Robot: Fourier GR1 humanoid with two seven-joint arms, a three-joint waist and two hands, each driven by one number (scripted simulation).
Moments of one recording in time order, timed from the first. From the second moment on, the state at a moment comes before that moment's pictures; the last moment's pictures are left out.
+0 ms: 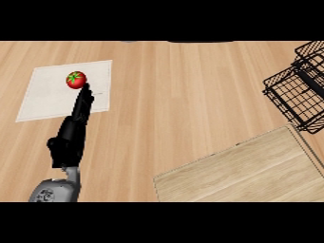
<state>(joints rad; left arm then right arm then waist) -0.11 0.02 -0.07 -1.57 -0.18 0.18 0.04 0.13 -0.90 -0.59 -1.93 0.60 0.51 -0.29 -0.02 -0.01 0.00</state>
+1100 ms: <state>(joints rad) -0.15 0.02 -0.09 -1.59 -0.17 0.16 0.07 -0.45 -1.03 -0.46 -1.56 0.34 0.69 0.06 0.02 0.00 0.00</state>
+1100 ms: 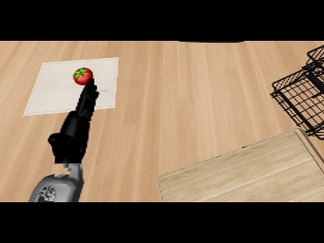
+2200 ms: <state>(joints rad) -0.15 0.02 -0.08 -1.57 -0.16 0.16 0.06 -0.79 -0.91 -0.35 -0.87 0.47 0.52 -0.10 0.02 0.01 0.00</state>
